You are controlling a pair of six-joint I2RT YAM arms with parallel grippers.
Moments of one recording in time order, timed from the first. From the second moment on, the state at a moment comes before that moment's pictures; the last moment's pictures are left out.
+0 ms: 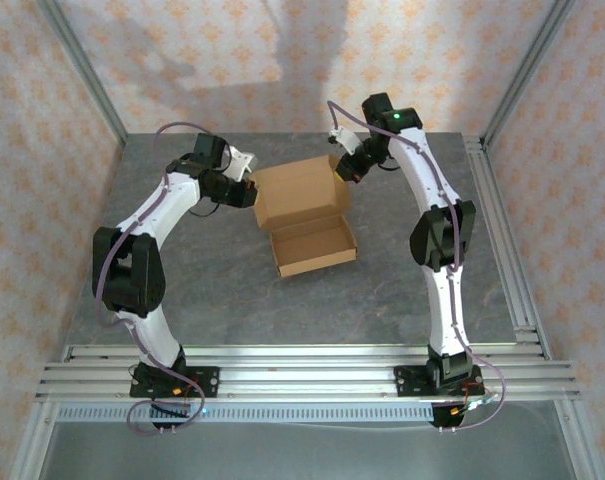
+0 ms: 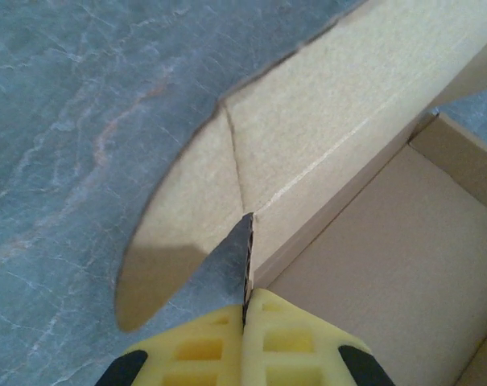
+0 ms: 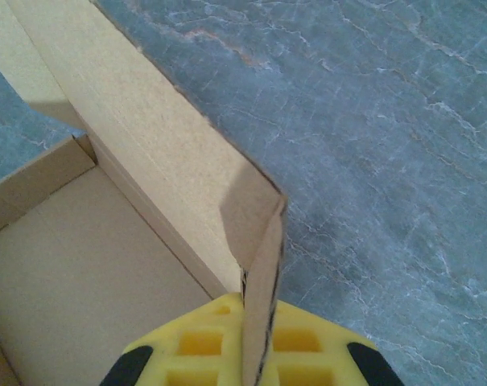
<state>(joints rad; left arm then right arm) -0.14 1.79 1.48 -0.71 0.44 0.04 0.28 2.29 2.39 -1.29 -0.51 -0.60</state>
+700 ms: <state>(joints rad) -0.24 1.73 1.48 -0.50 0.16 -0.20 0.35 1.90 1.69 -0.45 -0.17 -0.13</state>
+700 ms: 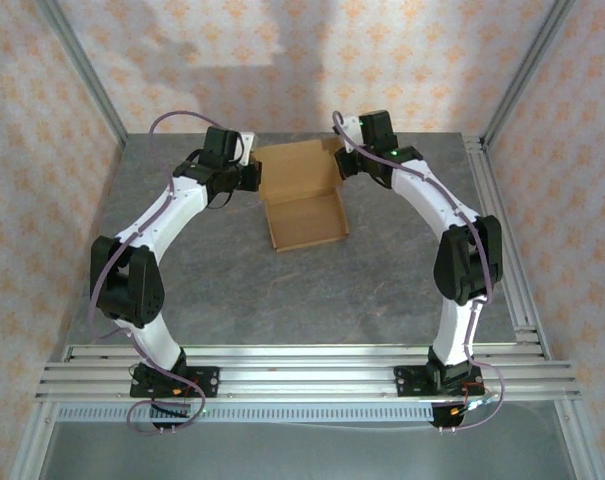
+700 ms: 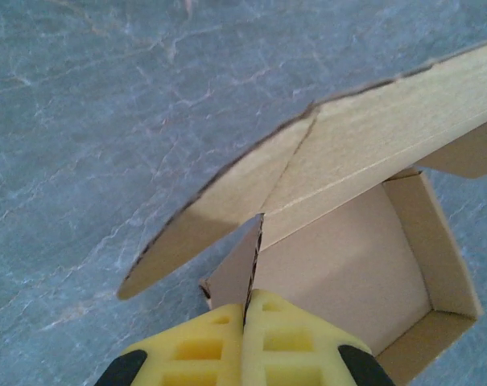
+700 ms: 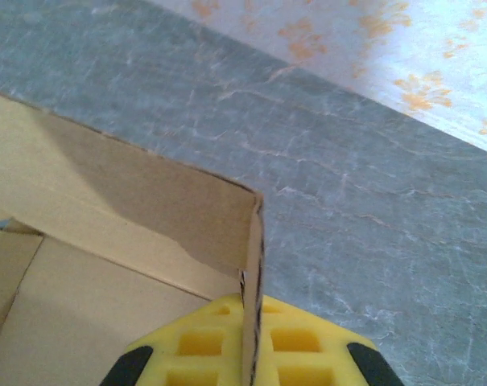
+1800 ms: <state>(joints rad) -0.34 1.82 1.49 -0.34 -0.08 -0.47 0.50 1.72 1.14 0.20 0.28 0.27</state>
